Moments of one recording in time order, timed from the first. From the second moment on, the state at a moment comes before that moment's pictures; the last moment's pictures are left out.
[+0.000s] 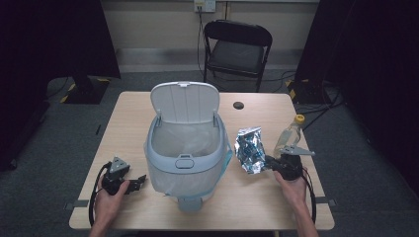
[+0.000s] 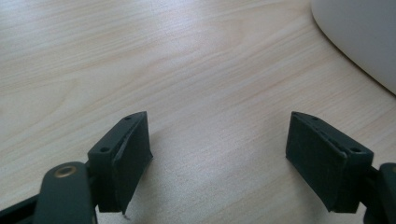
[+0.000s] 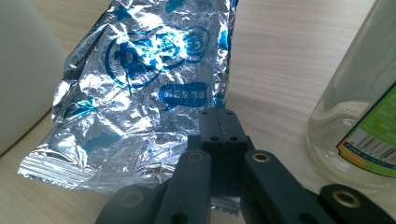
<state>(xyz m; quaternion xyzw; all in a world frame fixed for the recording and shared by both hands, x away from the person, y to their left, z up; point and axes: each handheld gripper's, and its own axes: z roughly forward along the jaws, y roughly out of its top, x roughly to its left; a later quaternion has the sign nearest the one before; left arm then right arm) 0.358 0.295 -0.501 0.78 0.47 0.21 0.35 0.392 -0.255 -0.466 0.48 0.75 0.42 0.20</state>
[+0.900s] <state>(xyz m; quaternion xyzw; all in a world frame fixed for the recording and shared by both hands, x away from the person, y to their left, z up) 0.358 0.295 -0.501 0.78 0.47 0.21 0.35 0.367 -0.259 -0.404 0.44 0.70 0.51 0.21</state>
